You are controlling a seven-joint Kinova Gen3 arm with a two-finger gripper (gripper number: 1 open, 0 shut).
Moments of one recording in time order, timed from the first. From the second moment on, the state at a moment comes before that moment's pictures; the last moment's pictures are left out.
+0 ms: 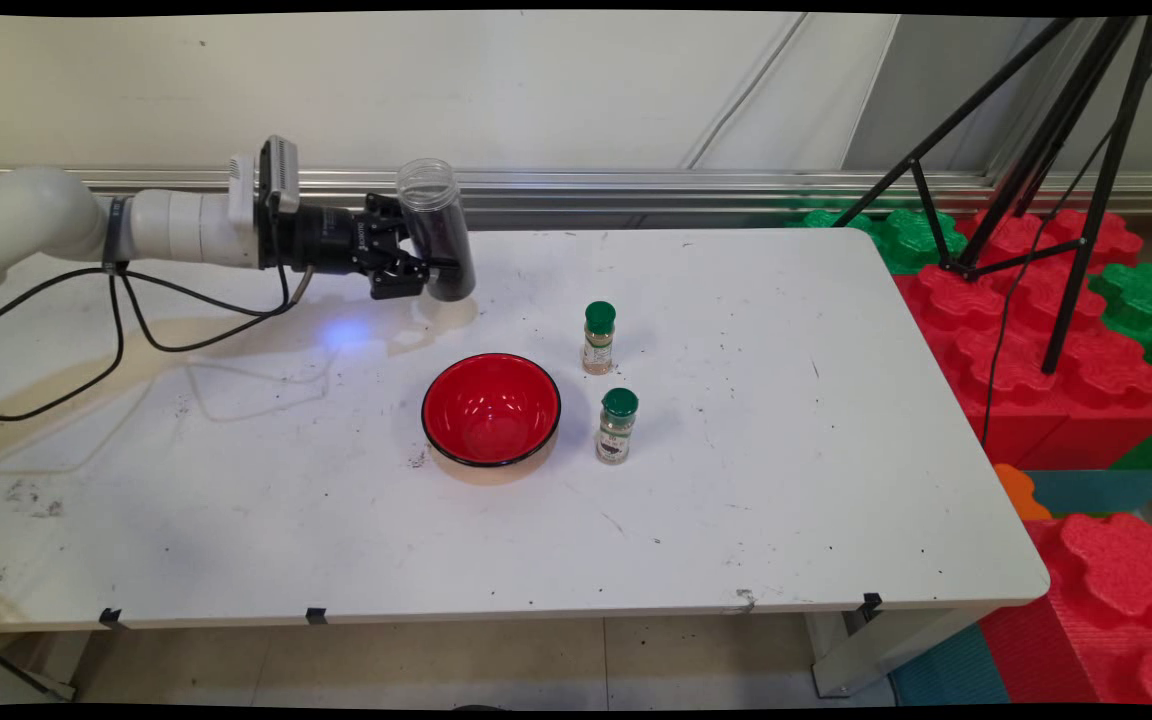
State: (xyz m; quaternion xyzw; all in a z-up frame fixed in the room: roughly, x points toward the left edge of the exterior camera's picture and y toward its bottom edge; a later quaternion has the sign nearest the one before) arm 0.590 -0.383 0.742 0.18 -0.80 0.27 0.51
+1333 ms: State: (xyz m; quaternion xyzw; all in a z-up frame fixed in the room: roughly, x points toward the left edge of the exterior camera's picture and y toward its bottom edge) arm 0.551 -0.383 0.730 -0.01 -0.84 0.32 0.43
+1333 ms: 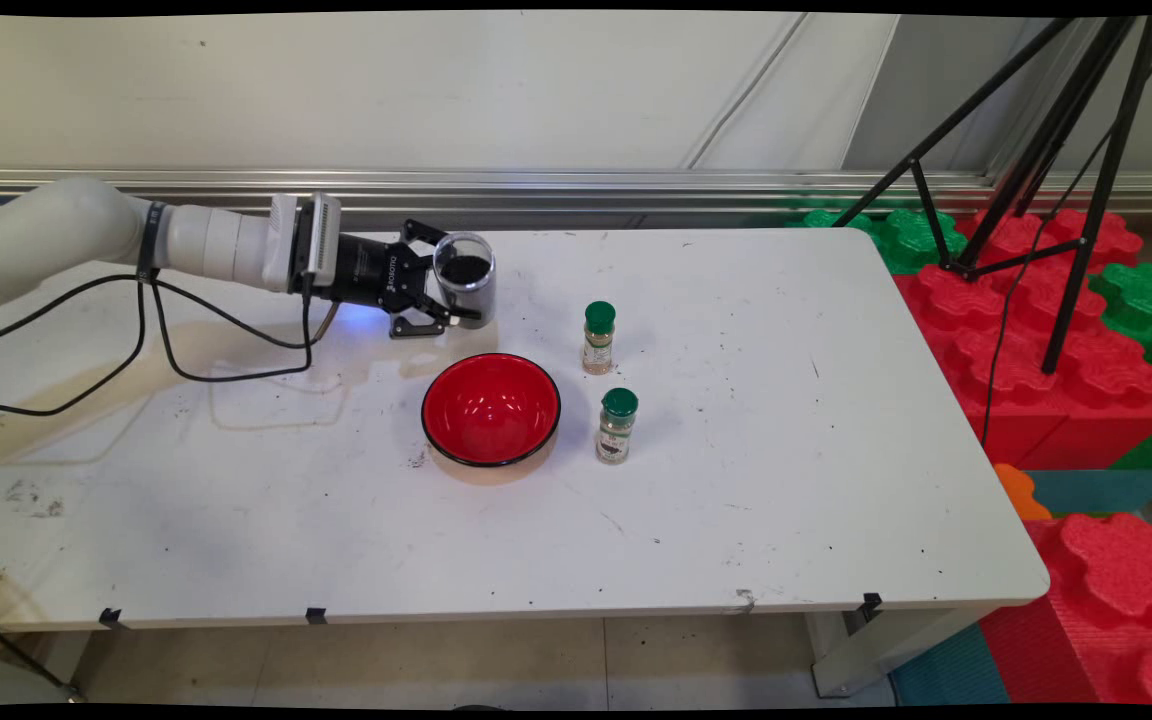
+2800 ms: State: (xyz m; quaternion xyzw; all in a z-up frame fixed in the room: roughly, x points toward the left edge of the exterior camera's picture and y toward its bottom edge) arm 0.540 -0.385 0.725 -0.23 -0.82 0.41 0.31
